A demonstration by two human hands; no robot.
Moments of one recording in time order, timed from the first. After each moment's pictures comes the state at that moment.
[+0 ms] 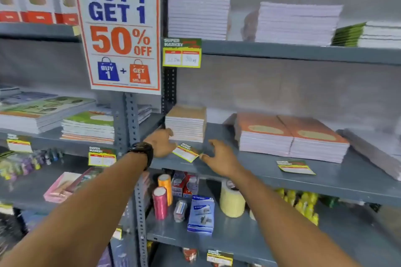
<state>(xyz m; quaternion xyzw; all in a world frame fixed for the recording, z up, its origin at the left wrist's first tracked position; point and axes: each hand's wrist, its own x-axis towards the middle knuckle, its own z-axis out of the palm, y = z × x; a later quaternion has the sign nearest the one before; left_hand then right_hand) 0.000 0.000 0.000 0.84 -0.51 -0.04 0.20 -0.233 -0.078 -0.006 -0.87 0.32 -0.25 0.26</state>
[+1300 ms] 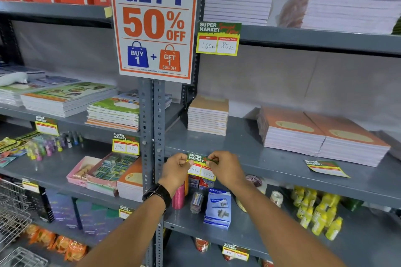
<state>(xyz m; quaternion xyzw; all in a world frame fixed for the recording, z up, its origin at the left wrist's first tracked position) -0.037 0.043 -0.112 0.75 -0.30 -0.14 0.57 -0.180 -0.050 -0.063 -0.88 0.33 -0.25 0.24</state>
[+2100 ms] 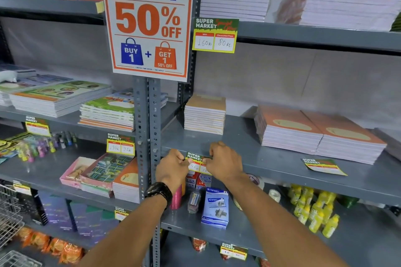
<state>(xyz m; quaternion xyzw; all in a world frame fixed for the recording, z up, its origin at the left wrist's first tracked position) -0.043 0.043 -0.104 0.83 -0.30 -0.01 0.47 -0.173 -0.051 -0.046 -0.91 0.34 -0.23 0.05</state>
